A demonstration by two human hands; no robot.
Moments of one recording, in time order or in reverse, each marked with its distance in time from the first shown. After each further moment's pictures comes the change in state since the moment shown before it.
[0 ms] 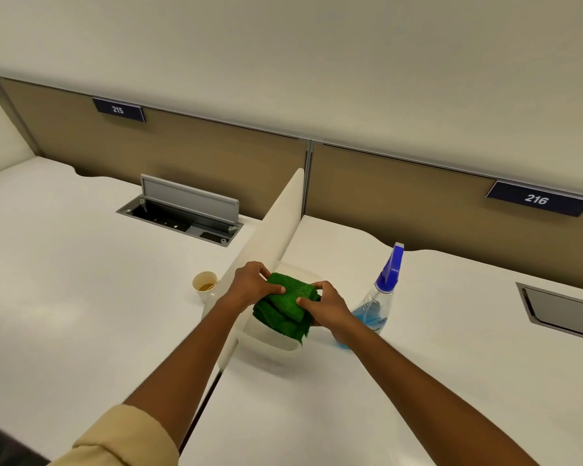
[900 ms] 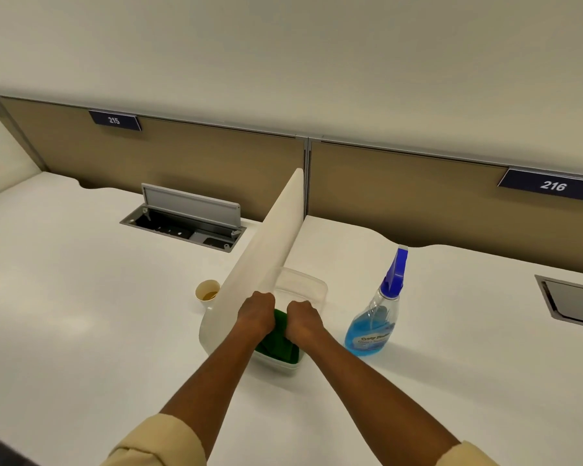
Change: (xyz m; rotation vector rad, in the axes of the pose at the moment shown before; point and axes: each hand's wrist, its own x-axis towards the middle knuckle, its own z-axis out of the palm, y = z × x) left_hand 0.001 -0.015 0.042 0.889 -0.079 0.035; right_hand 0.029 0.003 0.058 -0.939 -0.072 -0.093
